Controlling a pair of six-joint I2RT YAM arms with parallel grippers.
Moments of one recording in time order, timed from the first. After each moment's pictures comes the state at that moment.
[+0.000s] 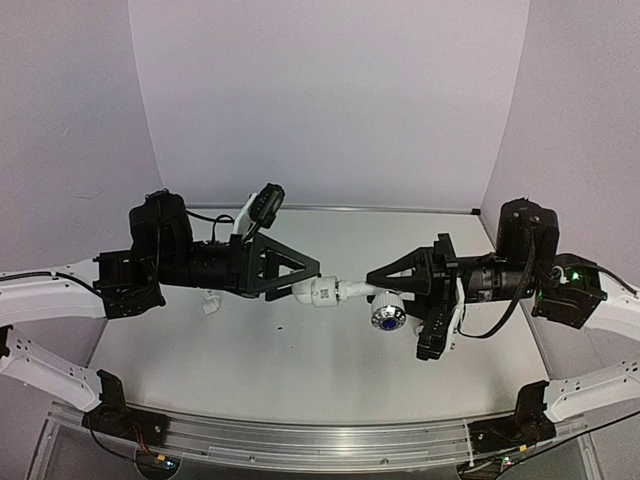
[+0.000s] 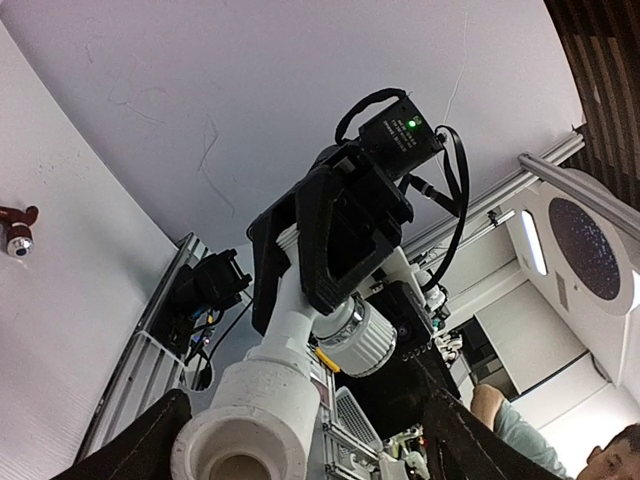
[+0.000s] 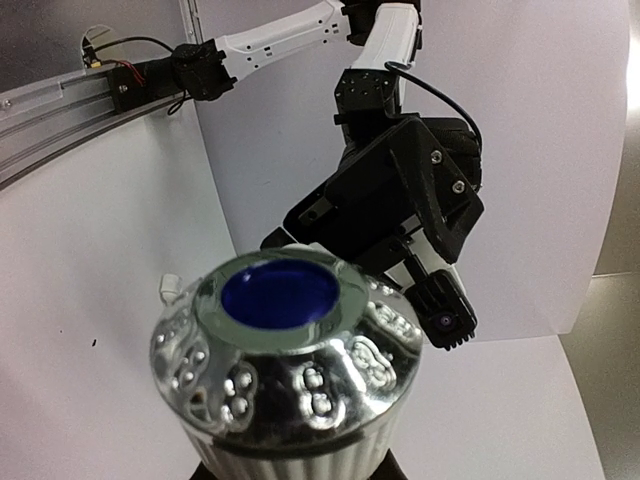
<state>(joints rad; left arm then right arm) -1.10 1.17 0.93 0.30 0.59 -0.98 1.09 0.98 0.98 -0.17 -0.37 -1.53</state>
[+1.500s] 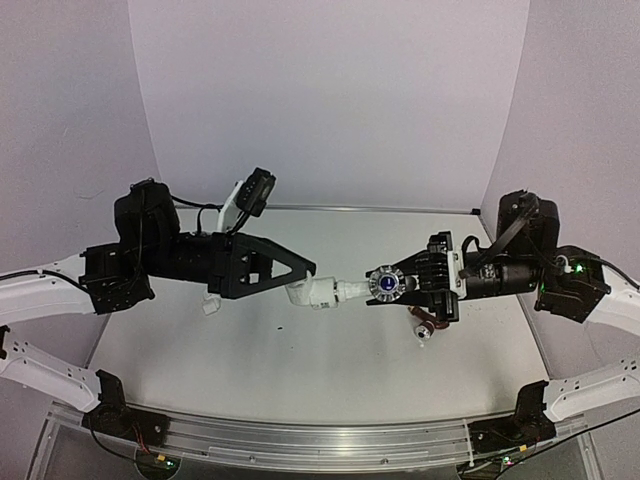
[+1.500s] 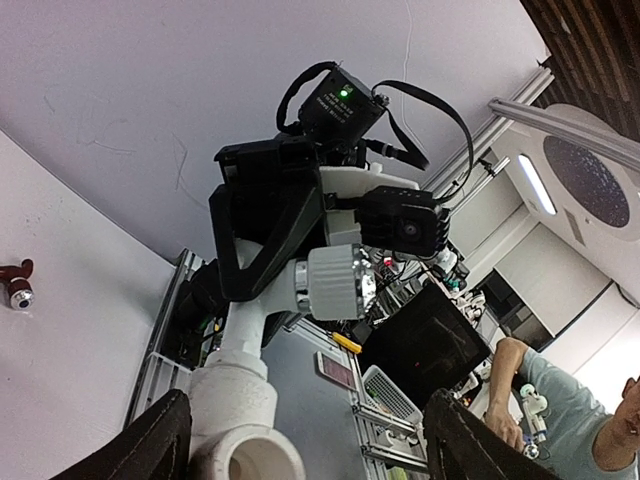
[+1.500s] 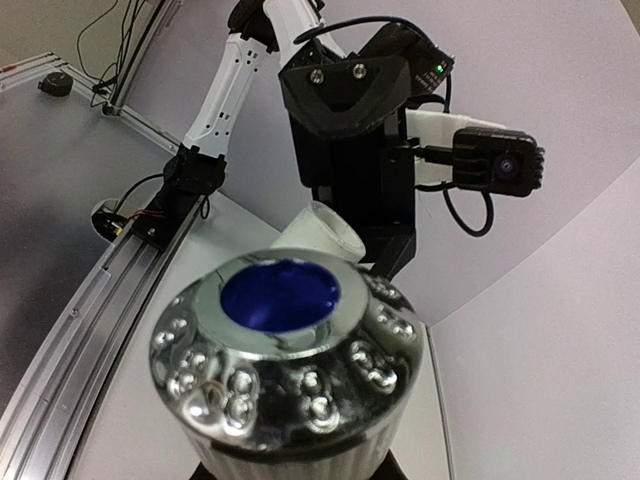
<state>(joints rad) -1.10 1.13 0.96 0.26 0.65 -0.80 1.09 1.00 1.04 -0.23 -0.40 -0.77</state>
